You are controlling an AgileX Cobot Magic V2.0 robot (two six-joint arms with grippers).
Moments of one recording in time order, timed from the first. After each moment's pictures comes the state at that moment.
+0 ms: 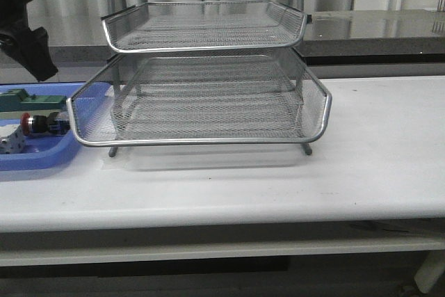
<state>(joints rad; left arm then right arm) -0.02 2.03 -1.76 -0.13 0.91 0.86 0.21 0.45 -0.72 -0.11 0.99 0.15</state>
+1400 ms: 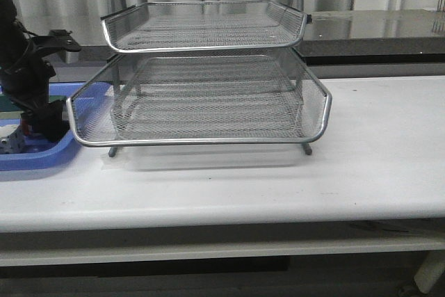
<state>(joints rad) -0.02 2.31 -1.87 -0.06 0.82 0.90 0.21 0.45 -0.72 -0.11 0.99 0.15</state>
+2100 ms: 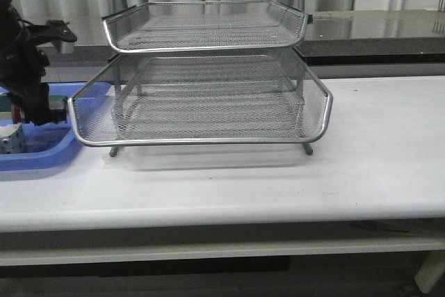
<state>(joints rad) -0.02 2.27 -1.90 -0.01 0.91 0.90 0.21 0.45 -0.72 -0.11 0.99 0.15</state>
